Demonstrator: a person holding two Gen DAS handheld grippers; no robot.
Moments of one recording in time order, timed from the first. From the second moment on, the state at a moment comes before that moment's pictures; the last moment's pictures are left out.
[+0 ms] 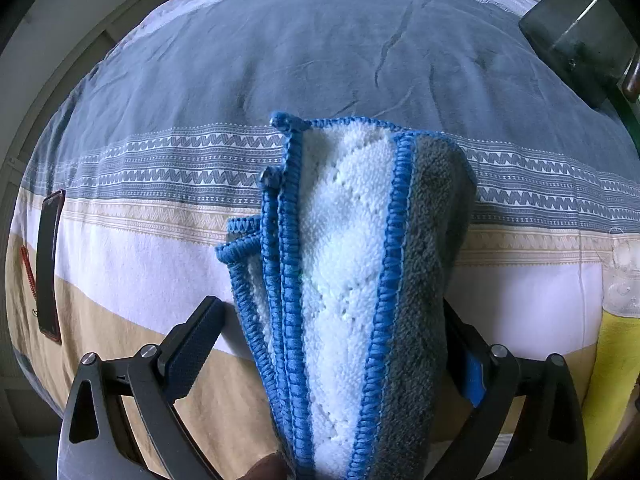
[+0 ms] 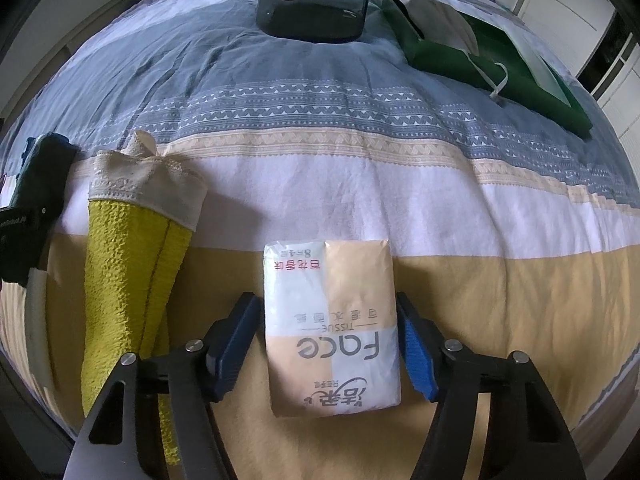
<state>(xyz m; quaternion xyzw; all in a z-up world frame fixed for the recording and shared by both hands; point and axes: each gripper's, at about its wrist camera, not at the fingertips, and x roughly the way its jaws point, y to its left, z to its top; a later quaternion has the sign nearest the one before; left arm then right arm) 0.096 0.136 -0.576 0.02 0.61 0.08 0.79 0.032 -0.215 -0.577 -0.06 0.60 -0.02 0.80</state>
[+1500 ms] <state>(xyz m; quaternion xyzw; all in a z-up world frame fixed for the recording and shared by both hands) 0.078 0.135 -0.493 0.01 0.57 0.09 0.82 0.027 -0.244 -0.508 -0.06 0.59 -0.01 0.81</state>
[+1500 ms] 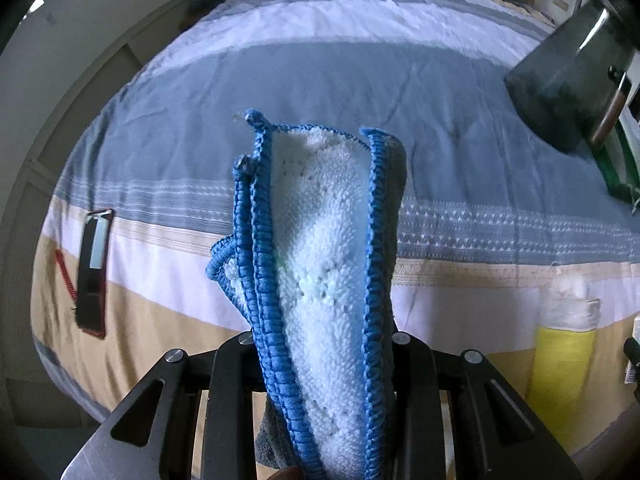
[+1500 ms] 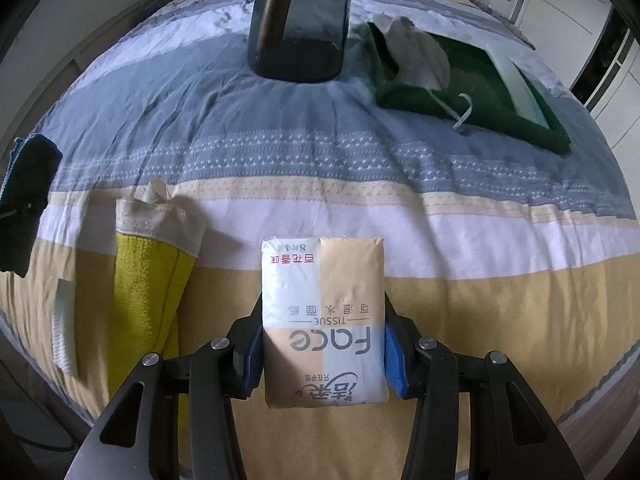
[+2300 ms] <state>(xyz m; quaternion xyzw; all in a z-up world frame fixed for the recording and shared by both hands) 0.106 -0.128 -0.346 0.04 0.51 -0.14 0.85 0.071 -0.351 -0.333 -0.04 0.49 -0.08 0.86</state>
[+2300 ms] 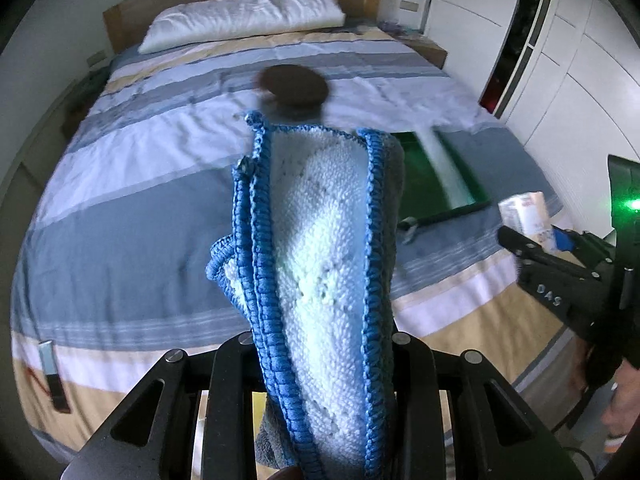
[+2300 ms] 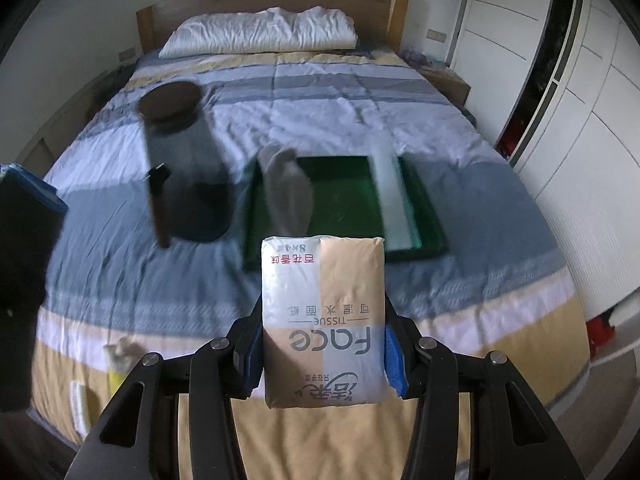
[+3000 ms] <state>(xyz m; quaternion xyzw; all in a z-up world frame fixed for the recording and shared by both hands) 0.295 -0.319 -0.469 0.05 0.53 -0.09 0.84 0.248 -0.507 -0.458 -0.08 0.50 -0.07 0.86</state>
